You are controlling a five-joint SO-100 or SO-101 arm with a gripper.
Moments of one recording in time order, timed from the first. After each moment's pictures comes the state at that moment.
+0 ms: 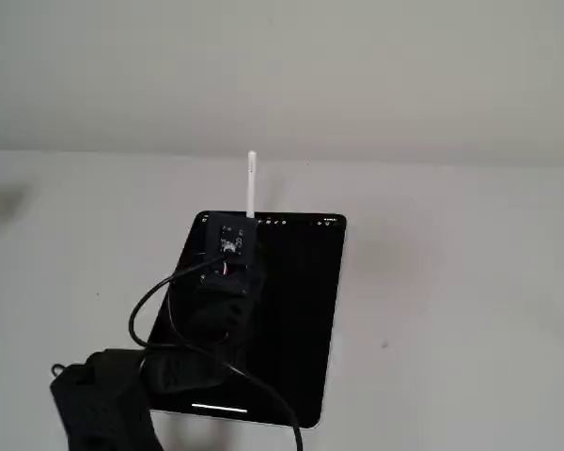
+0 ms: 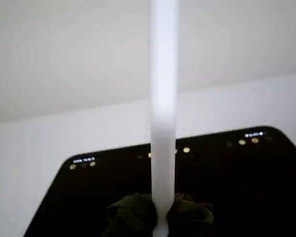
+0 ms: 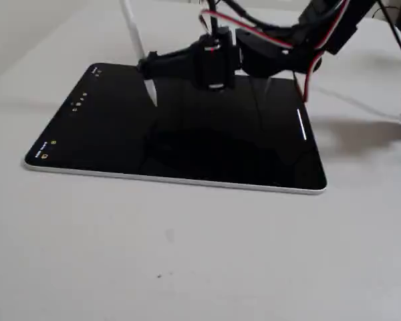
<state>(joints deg) -11.8 63.1 124.8 -57.7 -73.6</state>
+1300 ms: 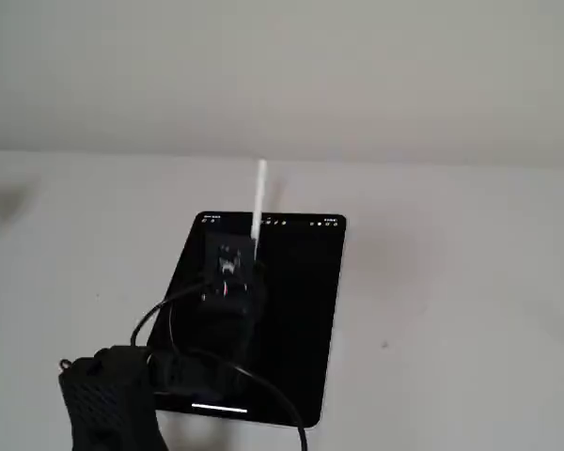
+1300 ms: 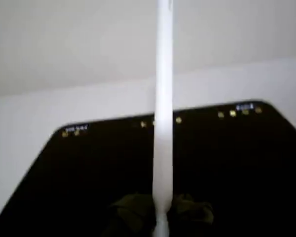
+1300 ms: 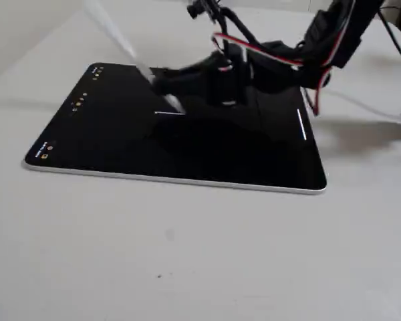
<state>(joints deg) -11.8 60.3 132.8 -64.9 -76.1</state>
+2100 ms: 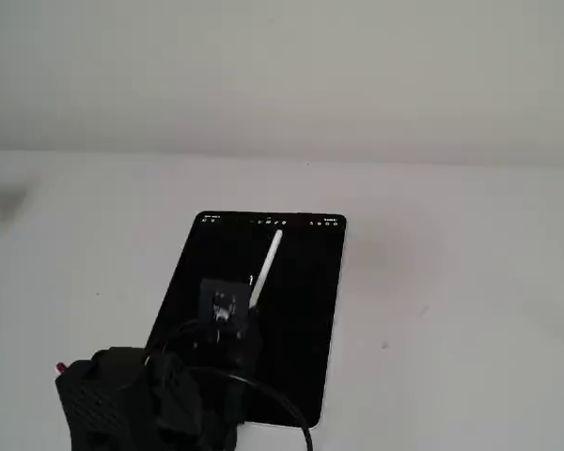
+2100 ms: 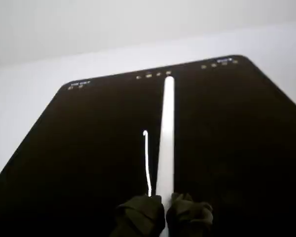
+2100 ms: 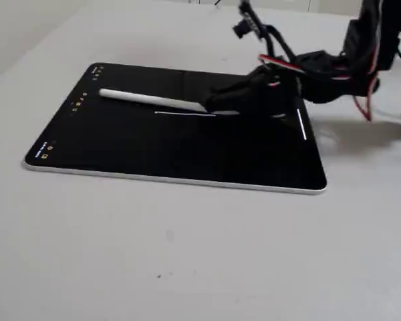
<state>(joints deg) -11.8 61.7 155.7 -81.7 -76.1</state>
